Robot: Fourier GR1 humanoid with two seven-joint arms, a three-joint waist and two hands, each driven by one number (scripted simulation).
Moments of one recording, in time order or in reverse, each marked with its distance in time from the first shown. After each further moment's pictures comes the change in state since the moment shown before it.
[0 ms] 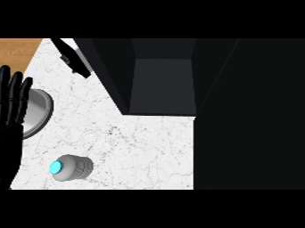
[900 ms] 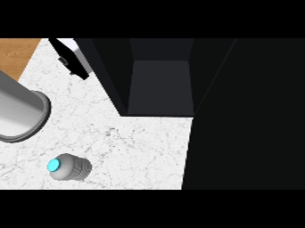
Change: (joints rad) left arm 0.556 0.077 0.197 -0.244 0.527 -0.351 0.034; right arm 0.263 -0.002 0.229 -0.286 0.014 0.080 0.159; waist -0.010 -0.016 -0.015
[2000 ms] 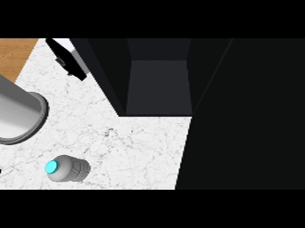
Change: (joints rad) left arm 0.071 -0.098 0.074 0.072 -0.064 -0.172 -0.004; right arm -0.068 0.038 0.229 -0.076 0.095 -0.126 0.191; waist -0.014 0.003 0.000
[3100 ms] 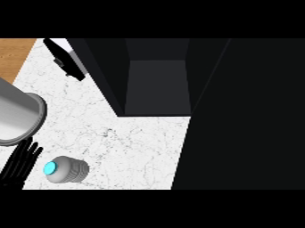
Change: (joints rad) left arm -0.298 0.010 0.048 0.681 -0.300 -0.020 -0.261; right arm -0.070 -0.065 0.060 -0.009 0.024 -0.099 0.063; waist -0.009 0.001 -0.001
